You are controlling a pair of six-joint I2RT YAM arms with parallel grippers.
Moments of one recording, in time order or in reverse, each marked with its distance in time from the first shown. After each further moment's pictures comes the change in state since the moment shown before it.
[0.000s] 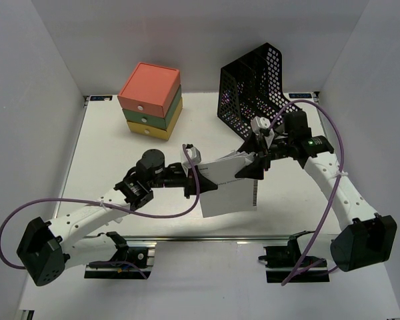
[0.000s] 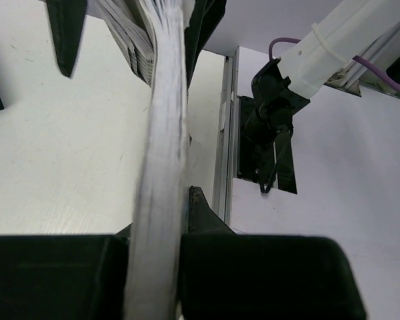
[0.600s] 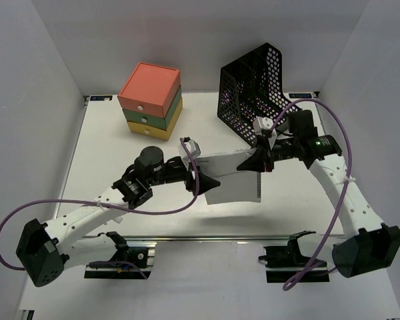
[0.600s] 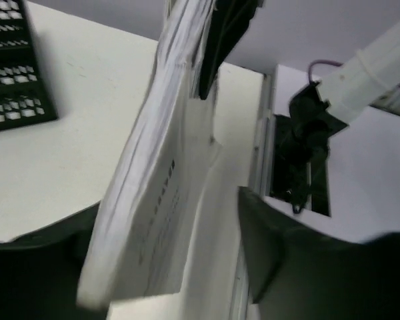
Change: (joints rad) left arm -0.002 0.006 0.056 -0.042 -0.115 0.046; right arm 0.000 -0.024 0.067 -0.181 0.030 -0.096
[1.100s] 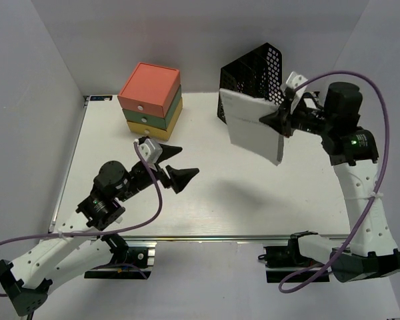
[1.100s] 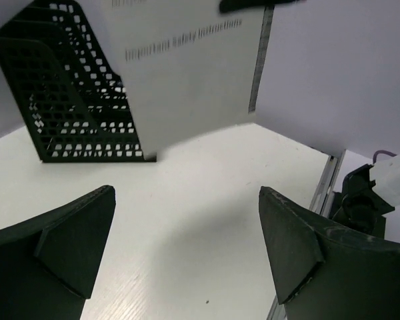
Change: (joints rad) left arm 0.010 -0.350 -0.006 -0.113 -0.366 -0.003; right arm -0.099 -0.071 0.303 0.172 0.457 0.351
